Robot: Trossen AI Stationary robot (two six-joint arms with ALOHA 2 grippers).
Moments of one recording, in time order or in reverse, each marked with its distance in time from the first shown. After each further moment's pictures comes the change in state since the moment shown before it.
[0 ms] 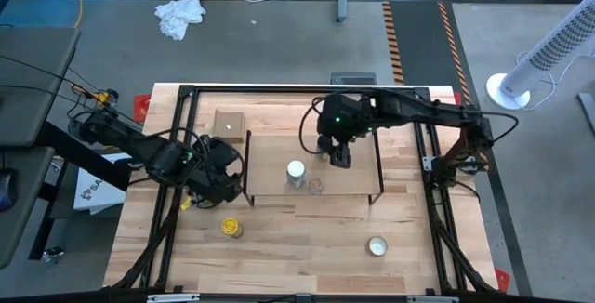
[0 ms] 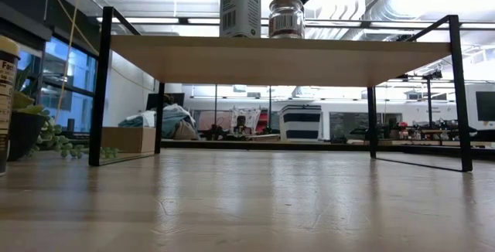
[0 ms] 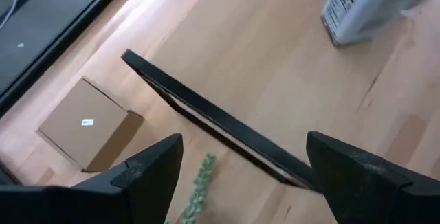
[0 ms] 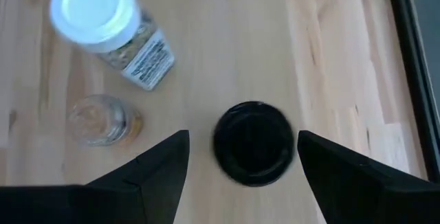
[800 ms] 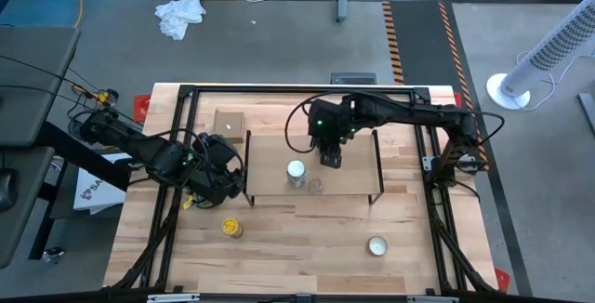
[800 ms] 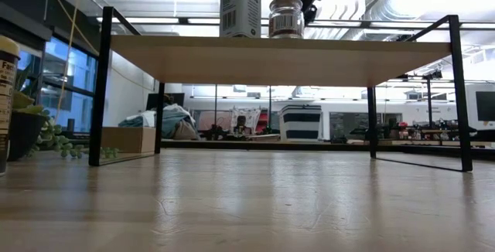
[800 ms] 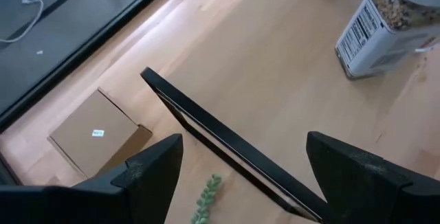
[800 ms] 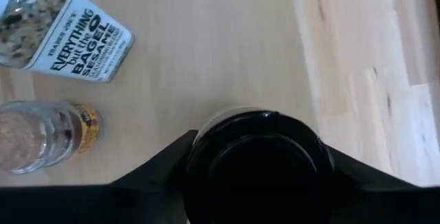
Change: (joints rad) left arm -0.001 -0.001 -0.011 0.012 -0.093 -0.050; right arm -0.032 0.114 0.000 -0.042 -0.013 0.060
